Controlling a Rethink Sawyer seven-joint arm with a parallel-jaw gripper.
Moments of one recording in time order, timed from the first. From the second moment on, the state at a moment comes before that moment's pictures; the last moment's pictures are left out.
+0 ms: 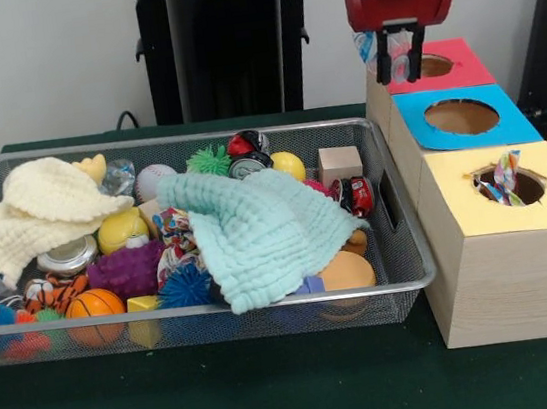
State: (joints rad) arm -0.04 -0.80 0.01 1.87 0.05 0.56 1.75
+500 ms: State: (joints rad) arm 0.06 -0.79 -0.05 1.87 0.12 0.56 1.79
